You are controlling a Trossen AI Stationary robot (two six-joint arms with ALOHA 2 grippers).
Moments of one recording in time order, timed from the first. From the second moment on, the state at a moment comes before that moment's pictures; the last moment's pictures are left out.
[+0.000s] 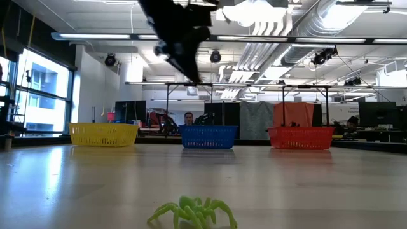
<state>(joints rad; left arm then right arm) -0.09 1.74 1.35 -0.66 -0.59 -0.34 0.79 1.70 1.50 -0.85 0.12 0.99</state>
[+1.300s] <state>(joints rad) 0.36 1.93 1.24 -0.18 -0.25 -0.13 0.79 1.70 1.50 -0.85 0.12 0.99</state>
